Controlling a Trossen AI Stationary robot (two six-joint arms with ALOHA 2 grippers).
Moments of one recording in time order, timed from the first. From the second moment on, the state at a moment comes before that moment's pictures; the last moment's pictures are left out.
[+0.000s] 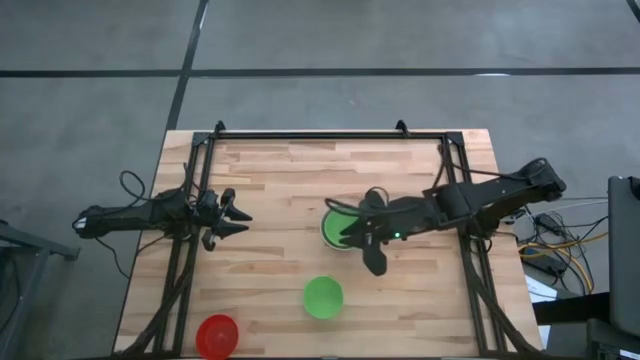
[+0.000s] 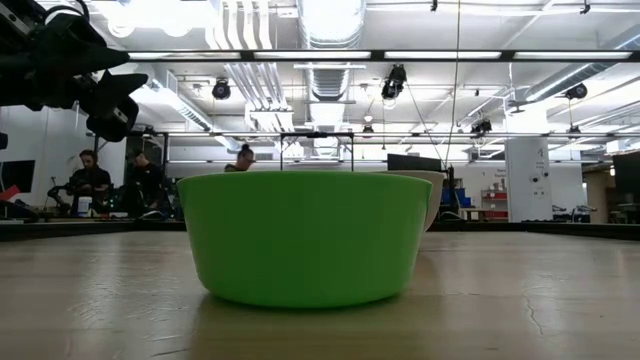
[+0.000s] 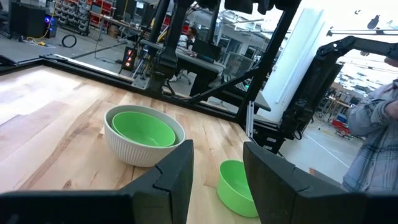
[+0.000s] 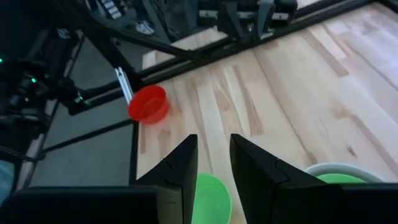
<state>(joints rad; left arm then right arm) 0.03 0.04 0.03 -0.01 0.19 -0.37 0.32 1.45 1.45 -0.53 0.18 0.56</state>
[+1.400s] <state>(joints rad) 0.03 0.04 0.03 -0.01 0.19 -0.37 0.54 1.18 0.93 -0.17 0.39 0.84</state>
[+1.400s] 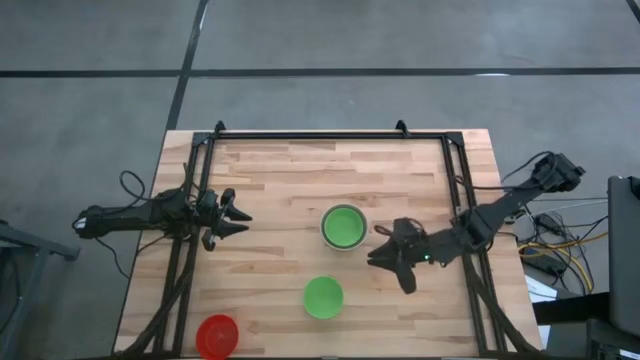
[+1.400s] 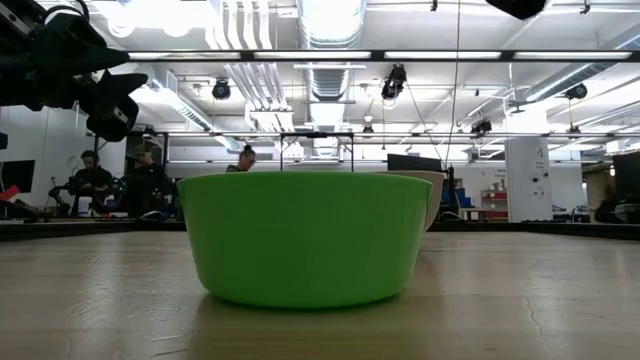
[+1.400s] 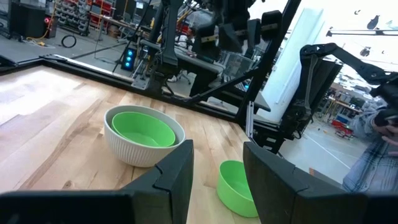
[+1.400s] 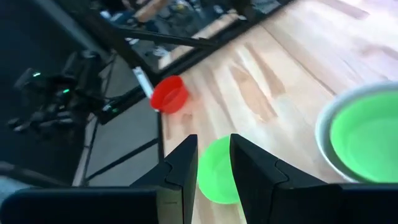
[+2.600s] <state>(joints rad) 0.03 0.04 0.03 -0.01 0.19 -0.37 0.57 1.65 1.39 -0.71 0.32 1.21</state>
